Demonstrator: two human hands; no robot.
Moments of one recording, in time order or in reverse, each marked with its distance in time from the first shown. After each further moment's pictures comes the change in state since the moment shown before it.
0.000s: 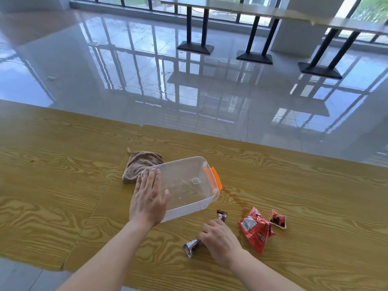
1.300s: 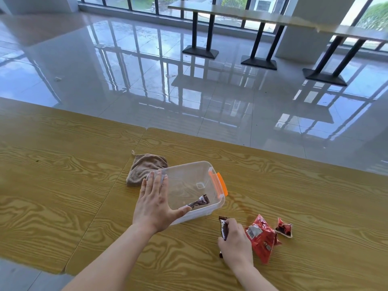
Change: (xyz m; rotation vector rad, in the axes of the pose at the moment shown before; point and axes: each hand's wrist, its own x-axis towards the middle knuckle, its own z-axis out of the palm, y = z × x) left_hand 0.000 0.000 -0.002 0.058 -0.050 0.033; right_hand -0.003 0.002 0.011 0.607 0.202 0.867
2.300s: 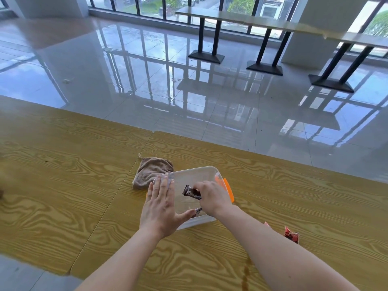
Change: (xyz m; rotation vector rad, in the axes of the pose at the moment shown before) left_hand -0.001 0.001 0.000 0.013 0.028 0.006; right_hand 0.088 -0.125 -0.036 -0.271 -0.103 -0.572
